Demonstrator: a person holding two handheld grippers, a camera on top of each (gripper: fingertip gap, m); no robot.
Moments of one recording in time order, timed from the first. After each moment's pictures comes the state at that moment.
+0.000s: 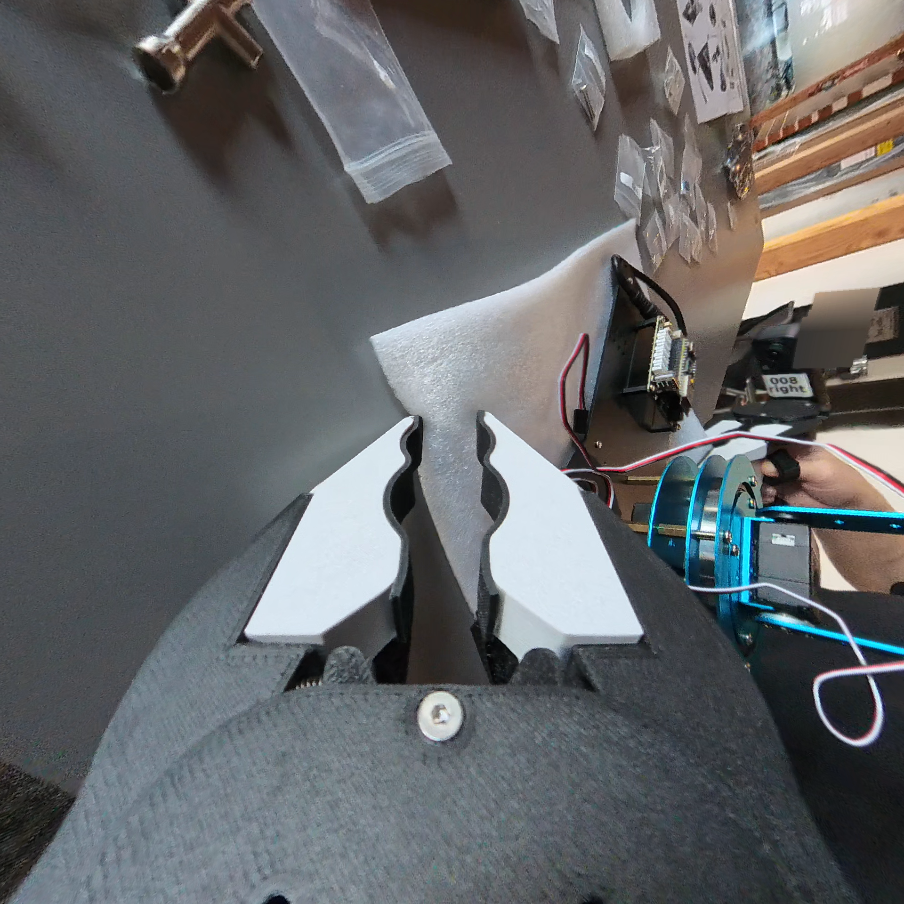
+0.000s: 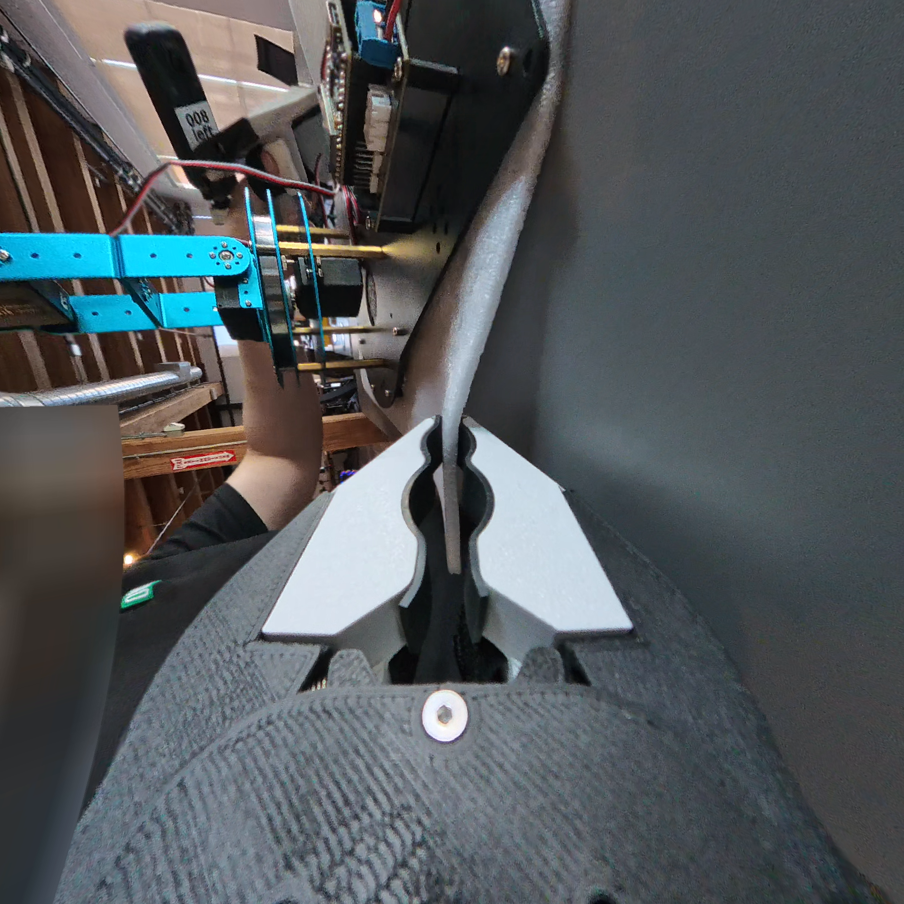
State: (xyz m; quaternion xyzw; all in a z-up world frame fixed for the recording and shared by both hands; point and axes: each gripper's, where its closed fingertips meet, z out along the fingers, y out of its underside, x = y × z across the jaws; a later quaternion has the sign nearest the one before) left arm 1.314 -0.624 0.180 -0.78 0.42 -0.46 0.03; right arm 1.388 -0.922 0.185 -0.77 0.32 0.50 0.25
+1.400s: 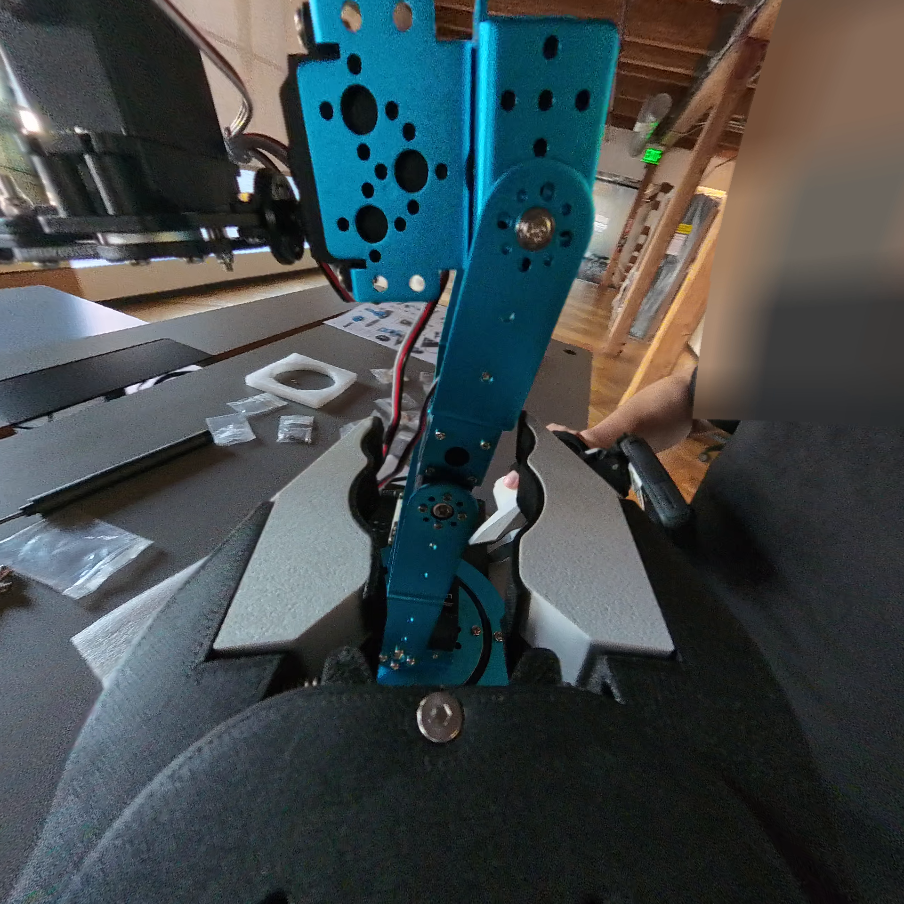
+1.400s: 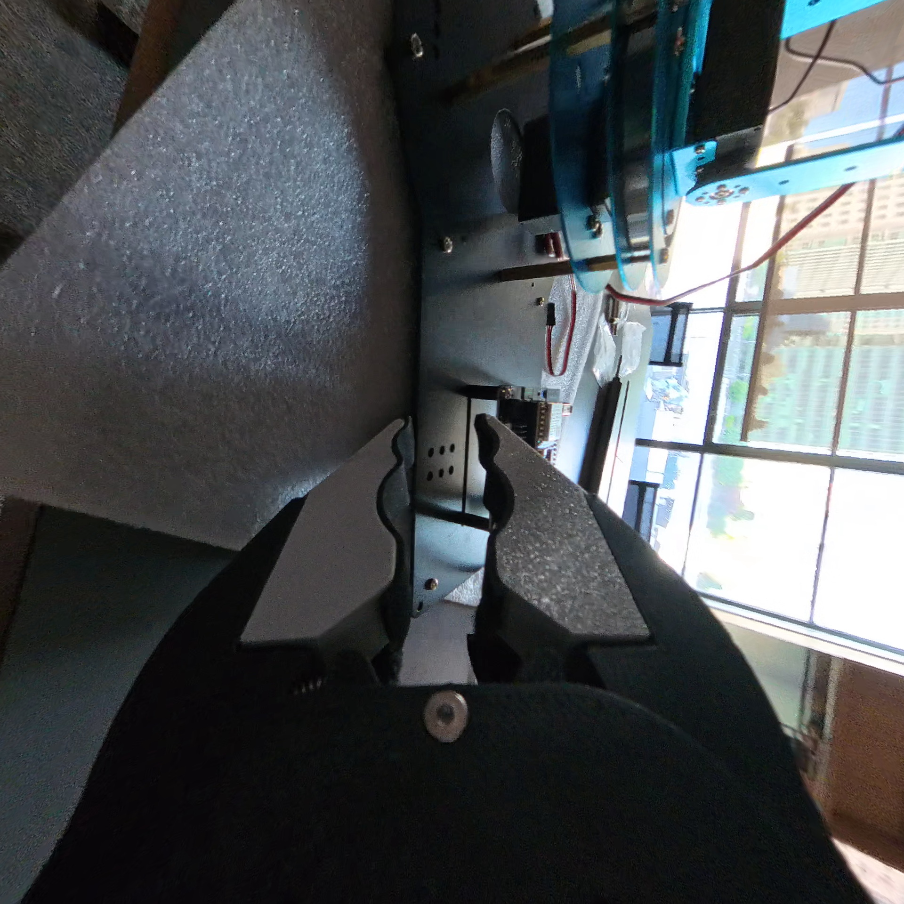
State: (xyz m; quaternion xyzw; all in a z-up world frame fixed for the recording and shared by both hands) left arm 1.301 -0.782 0.393 -0.51 0.50 -0.59 0.38; right arm 1.382 -0.863 0.188 -0.61 -0.63 -0.26 0.42
